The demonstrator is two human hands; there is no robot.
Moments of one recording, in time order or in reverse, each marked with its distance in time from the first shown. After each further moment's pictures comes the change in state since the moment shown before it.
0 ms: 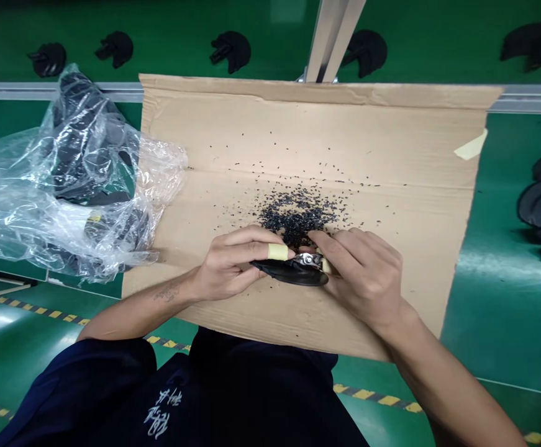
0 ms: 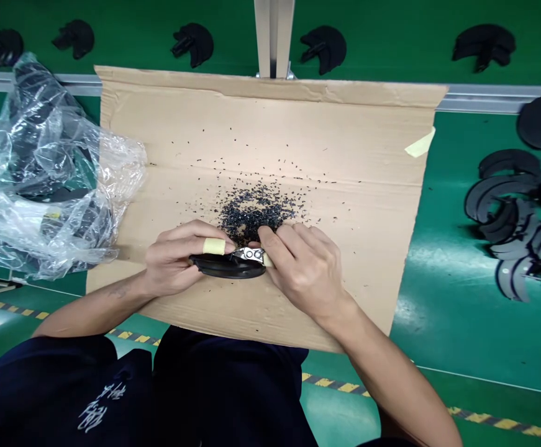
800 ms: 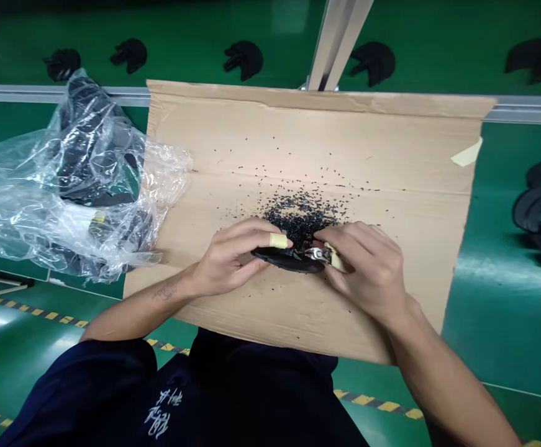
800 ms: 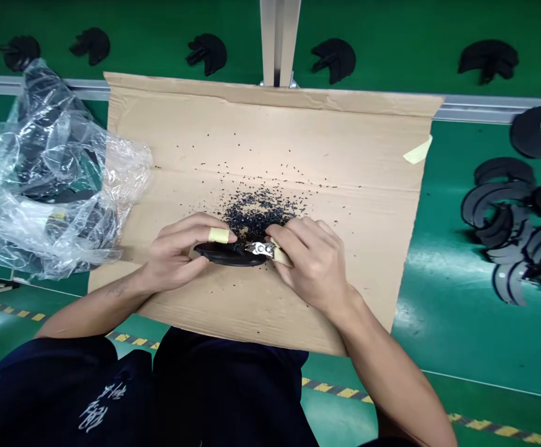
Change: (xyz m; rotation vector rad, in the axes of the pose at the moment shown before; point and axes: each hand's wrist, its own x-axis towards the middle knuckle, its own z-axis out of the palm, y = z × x) left_hand 0.005 -0.005 -0.009 0.043 -0.043 -0.015; right_hand 0.001 0.014 0.001 0.208 0.001 0.073
